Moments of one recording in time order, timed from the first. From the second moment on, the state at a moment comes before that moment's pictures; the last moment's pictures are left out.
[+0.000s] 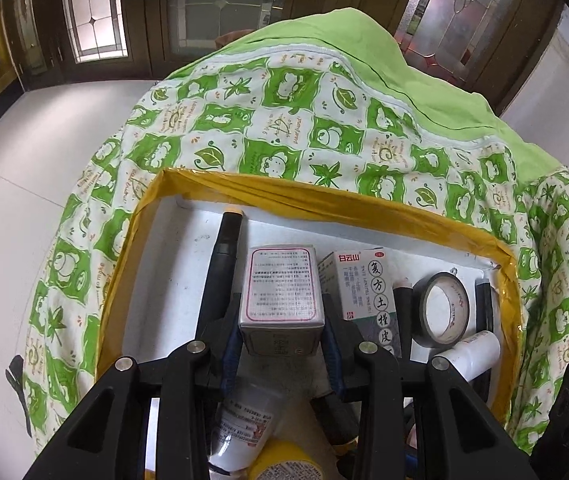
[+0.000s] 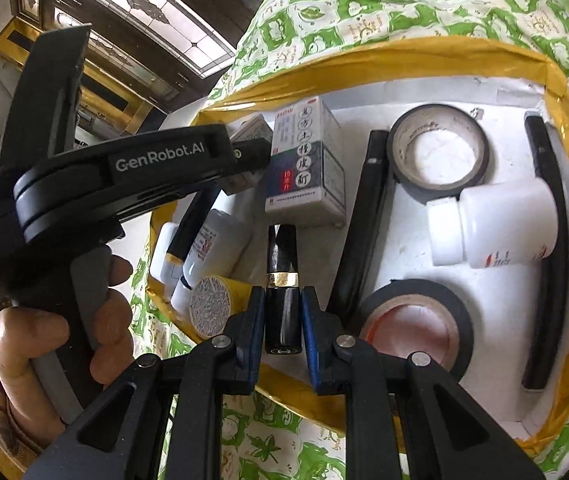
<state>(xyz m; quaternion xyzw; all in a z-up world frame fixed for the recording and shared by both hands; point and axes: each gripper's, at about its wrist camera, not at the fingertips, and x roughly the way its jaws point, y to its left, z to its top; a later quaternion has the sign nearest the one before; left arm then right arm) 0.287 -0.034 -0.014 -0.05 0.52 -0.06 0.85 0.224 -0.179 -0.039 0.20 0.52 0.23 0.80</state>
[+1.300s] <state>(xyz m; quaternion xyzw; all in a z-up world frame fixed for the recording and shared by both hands) 0.041 -0.023 0.029 0.05 0.34 0.05 0.94 0.044 -0.212 0.009 0.05 0.38 0.06 0.92</state>
